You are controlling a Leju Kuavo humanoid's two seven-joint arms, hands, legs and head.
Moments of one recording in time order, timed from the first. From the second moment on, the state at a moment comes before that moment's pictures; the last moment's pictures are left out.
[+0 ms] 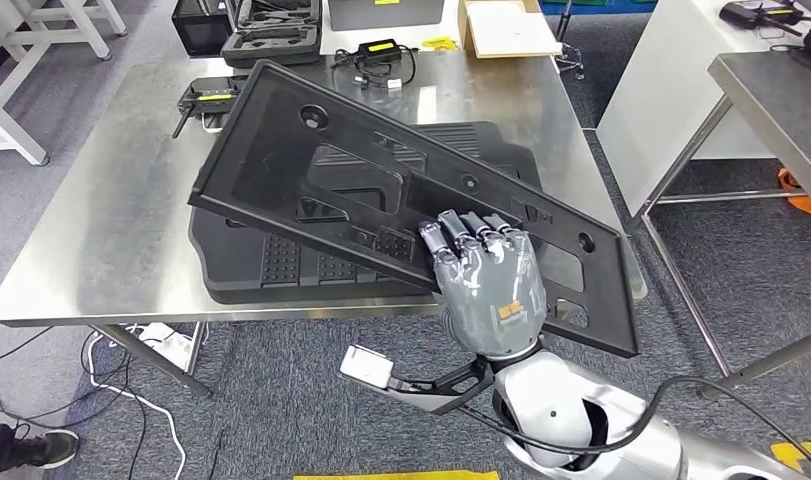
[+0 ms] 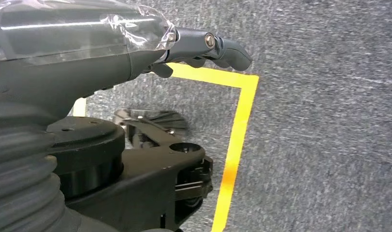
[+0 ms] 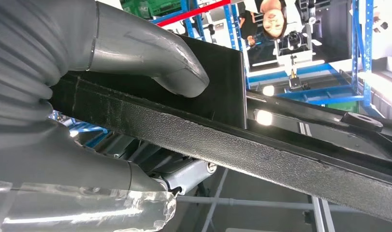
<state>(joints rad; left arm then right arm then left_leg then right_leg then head) -0.15 -0.05 -1.18 -0.34 0.95 0.46 -0.47 -0.42 -0.40 0.75 -2.18 1.41 -0.16 0.54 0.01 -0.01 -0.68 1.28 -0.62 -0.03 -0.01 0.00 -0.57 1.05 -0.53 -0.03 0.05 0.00</state>
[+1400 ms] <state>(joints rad) -0.16 -0.04 -1.18 -0.36 0.93 0.51 -0.43 -0.44 -0.40 0.73 -2.17 1.41 -0.16 0.55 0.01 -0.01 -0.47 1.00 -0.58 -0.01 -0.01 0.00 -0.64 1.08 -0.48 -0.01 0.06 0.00</state>
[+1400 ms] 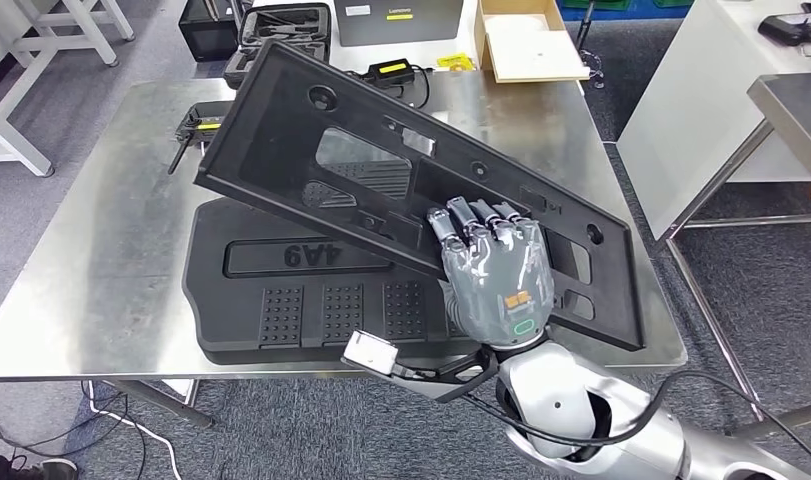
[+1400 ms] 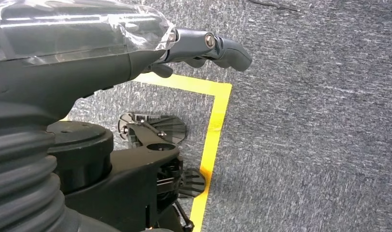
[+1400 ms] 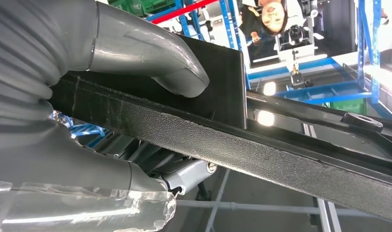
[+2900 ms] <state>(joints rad) -0.15 -0.04 -1.18 -0.37 0.91 0.46 -0.45 -0.48 -0.40 0.73 -2.16 1.41 -0.12 0.55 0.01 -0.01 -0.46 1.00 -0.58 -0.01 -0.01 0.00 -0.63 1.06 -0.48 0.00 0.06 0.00</state>
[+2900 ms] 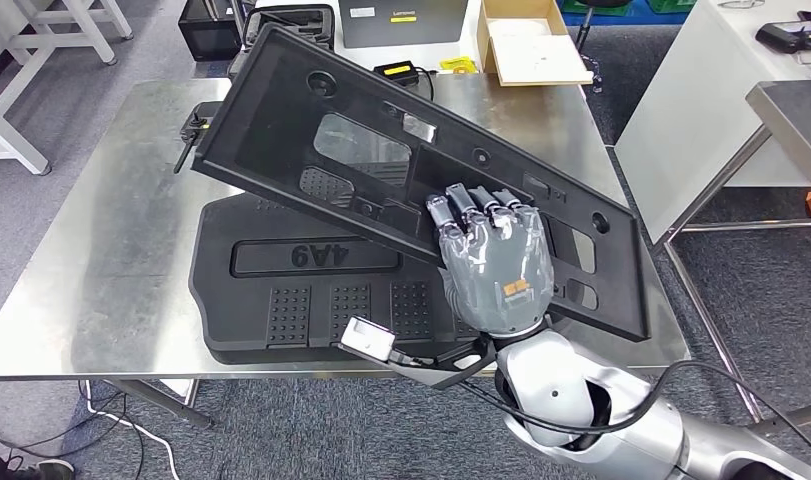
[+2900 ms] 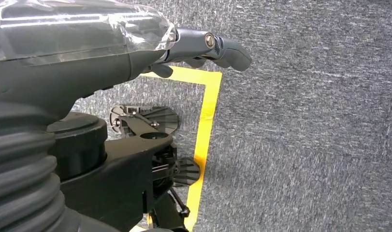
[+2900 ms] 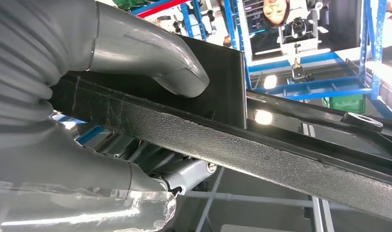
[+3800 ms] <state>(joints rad) -0.16 -0.04 -1.18 -0.37 0.89 0.45 -0.43 -0.47 -0.40 0.73 -2.16 1.41 -0.11 0.55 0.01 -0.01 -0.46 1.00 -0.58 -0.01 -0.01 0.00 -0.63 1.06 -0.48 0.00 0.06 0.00</state>
